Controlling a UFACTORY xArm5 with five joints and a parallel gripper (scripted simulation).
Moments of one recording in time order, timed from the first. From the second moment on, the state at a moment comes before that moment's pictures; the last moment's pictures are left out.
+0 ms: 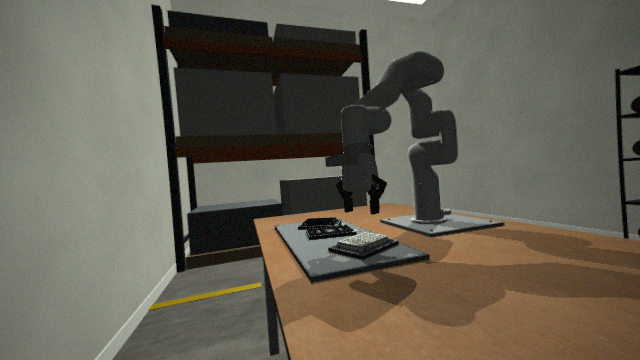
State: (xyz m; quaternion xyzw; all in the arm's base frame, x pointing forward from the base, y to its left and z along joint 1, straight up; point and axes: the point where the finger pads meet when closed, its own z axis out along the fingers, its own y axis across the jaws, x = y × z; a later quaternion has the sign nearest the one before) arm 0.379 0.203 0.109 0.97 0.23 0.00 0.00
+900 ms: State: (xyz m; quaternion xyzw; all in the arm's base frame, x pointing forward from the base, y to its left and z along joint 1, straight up) arm 0.379 0.203 0.071 0.97 0.23 0.00 0.00
